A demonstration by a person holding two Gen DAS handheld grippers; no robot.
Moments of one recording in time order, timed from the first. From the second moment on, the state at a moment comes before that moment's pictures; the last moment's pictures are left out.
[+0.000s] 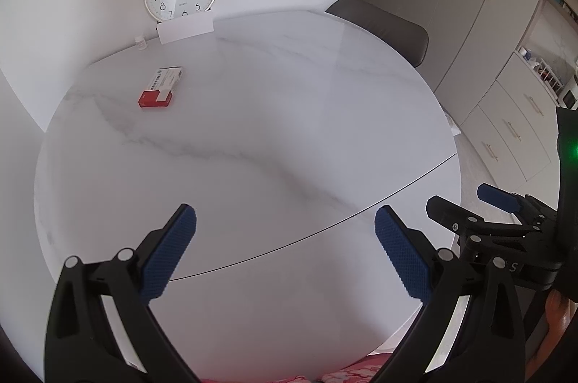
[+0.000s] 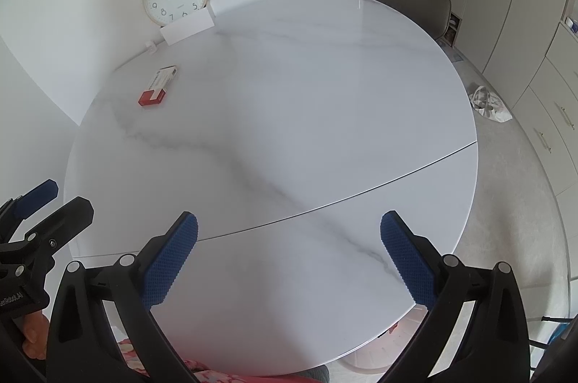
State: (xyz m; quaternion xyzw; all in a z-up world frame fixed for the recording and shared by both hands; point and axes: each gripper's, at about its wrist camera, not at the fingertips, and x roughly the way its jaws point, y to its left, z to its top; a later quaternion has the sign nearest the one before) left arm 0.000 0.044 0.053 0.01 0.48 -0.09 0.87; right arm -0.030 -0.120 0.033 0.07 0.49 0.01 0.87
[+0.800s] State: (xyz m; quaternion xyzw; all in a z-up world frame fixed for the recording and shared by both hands) left arm 0.001 0.042 0.051 0.01 0.48 -0.09 0.87; right arm -0.030 -0.119 0.032 0.07 0.49 0.01 0.87
